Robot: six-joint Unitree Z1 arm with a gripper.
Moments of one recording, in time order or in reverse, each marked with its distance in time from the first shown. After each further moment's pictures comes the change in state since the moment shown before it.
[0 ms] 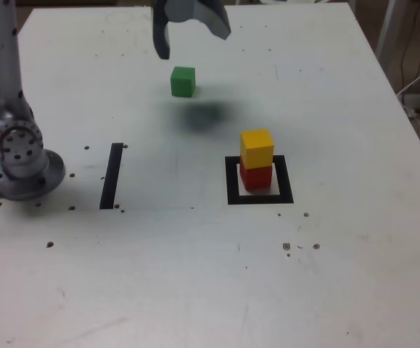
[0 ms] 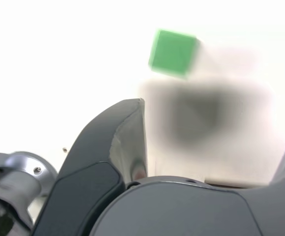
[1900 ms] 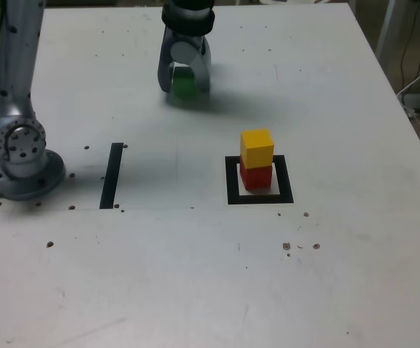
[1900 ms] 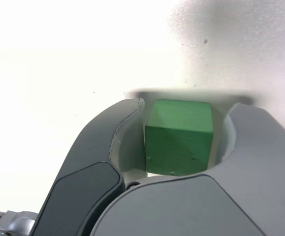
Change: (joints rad) arm 0.108 0.231 0.104 -0.237 0.027 0.247
